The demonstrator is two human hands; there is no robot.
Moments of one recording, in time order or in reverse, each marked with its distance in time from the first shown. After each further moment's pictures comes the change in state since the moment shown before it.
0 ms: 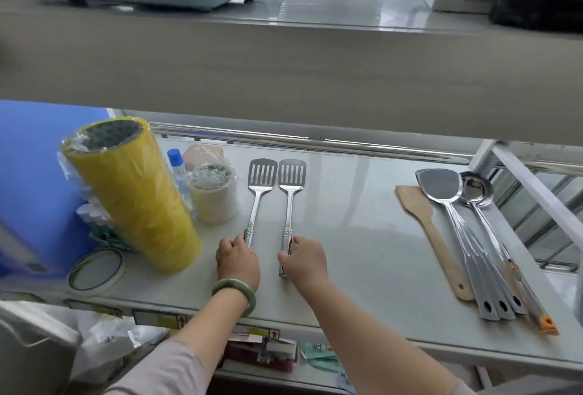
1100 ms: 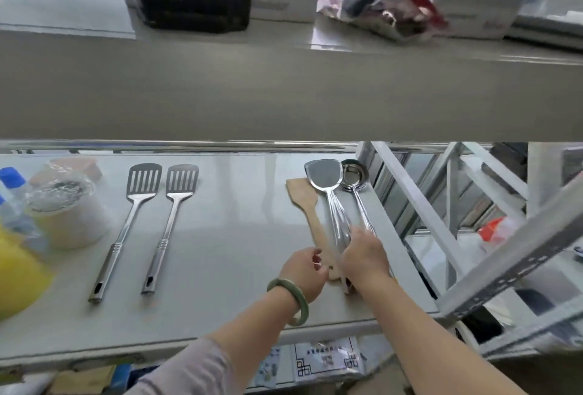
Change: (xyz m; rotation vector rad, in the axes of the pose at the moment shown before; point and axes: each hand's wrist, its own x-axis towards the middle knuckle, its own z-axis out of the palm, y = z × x) left_hand -0.150 0.234 0.106 -0.240 -0.603 0.441; right_hand -0.026 0.181 -0.245 -0.428 0.323 0.204
